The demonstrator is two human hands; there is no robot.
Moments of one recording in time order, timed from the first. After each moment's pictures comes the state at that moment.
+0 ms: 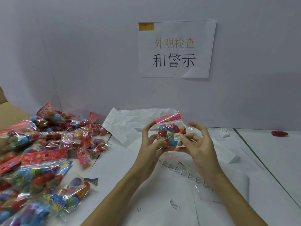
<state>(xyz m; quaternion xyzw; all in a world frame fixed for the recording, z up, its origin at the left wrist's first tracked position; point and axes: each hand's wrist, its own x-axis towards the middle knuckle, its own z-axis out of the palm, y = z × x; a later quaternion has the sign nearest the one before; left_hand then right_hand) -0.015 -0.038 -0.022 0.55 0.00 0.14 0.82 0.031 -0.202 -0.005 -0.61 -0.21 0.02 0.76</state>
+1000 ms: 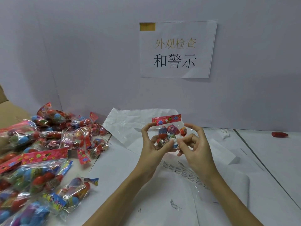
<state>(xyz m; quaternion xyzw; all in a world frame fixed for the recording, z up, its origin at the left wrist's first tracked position) -0.017 -0.049 -0.026 0.63 0.01 0.19 0.75 0.031 -0.196 -0.014 -0.70 -0.25 -0.06 0.67</state>
